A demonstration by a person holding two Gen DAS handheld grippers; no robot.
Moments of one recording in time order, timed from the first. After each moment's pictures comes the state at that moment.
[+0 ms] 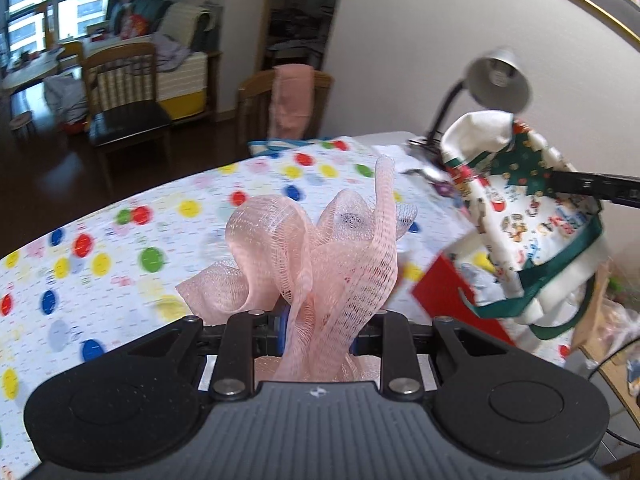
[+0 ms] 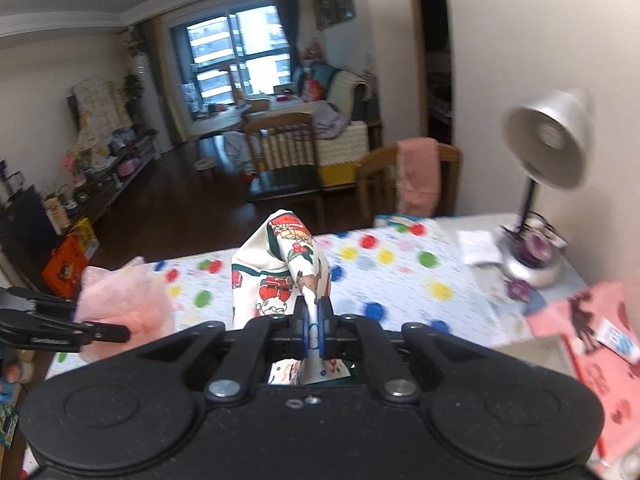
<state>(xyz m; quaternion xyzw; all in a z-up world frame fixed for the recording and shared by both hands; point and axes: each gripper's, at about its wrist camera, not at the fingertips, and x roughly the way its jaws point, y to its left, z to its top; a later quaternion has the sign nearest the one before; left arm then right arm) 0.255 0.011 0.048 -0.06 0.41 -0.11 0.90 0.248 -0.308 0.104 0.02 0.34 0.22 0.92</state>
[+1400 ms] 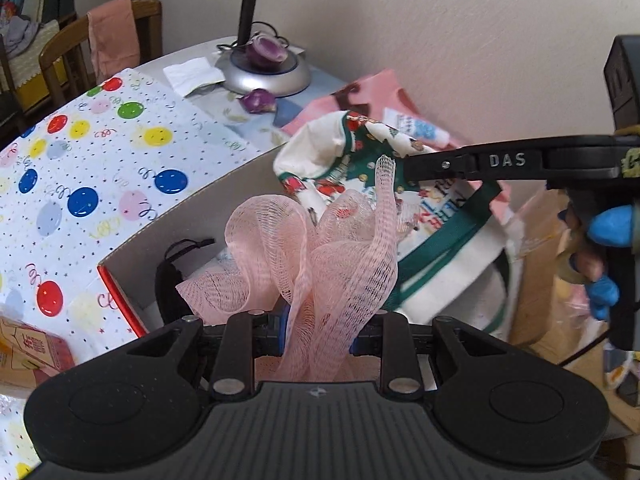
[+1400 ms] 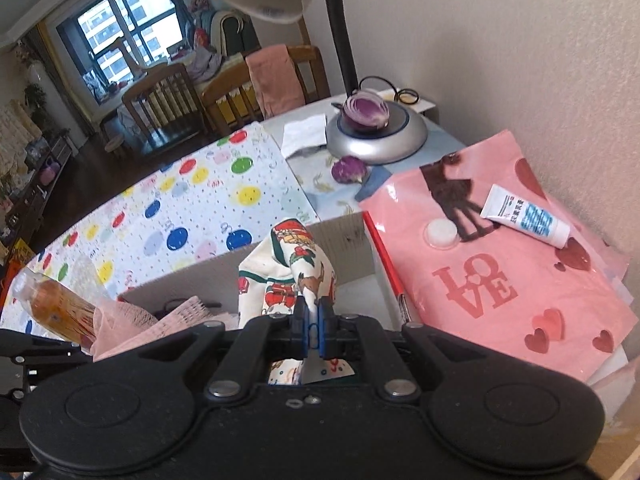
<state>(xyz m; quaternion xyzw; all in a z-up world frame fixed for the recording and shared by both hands) 0.347 -0.345 -0.052 0.01 0.49 -0.25 0.83 0.324 -0.538 -0.042 0.09 0.46 0.11 0.88</state>
